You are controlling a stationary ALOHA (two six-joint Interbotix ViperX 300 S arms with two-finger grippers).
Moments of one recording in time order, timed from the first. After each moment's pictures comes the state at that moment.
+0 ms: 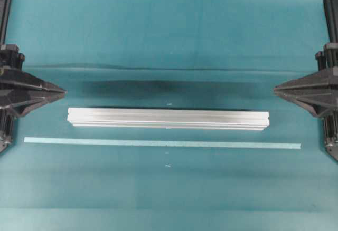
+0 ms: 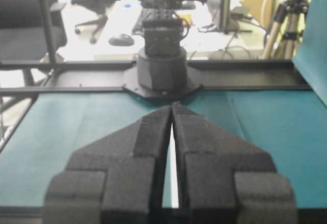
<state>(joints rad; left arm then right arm) 0.00 -0.96 1.17 0.00 -0.29 0.00 0.00 -0.96 1.17 0.00 -0.29 0.00</state>
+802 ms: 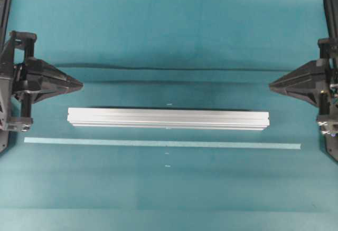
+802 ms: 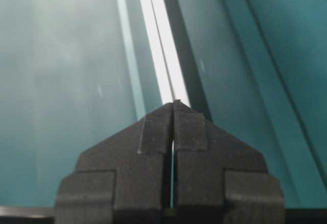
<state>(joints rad) 0.08 -0.78 0.83 0.02 0.43 -0.04 -0.11 -0.87 0.91 0.06 0.55 0.14</state>
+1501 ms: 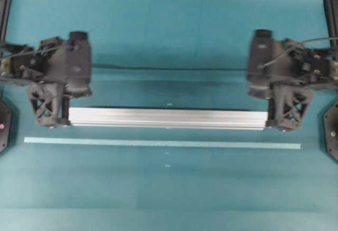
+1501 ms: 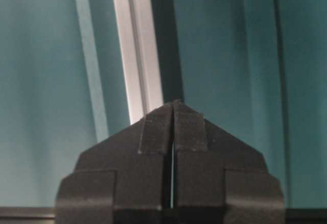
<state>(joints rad) 0.12 -0.43 0.62 0.03 0.83 0.07 -0.11 -0.42 0.64 -0.01 0.90 -0.02</state>
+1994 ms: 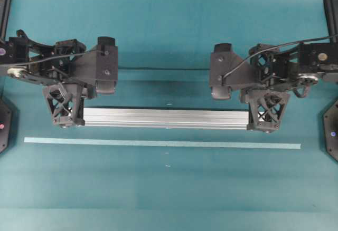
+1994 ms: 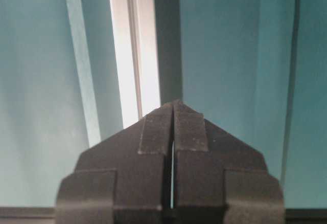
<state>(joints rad) 0.13 -0.31 0.56 0.03 0.93 0.08 -0.11 -0.22 0.54 -0.01 1.03 -0.06</state>
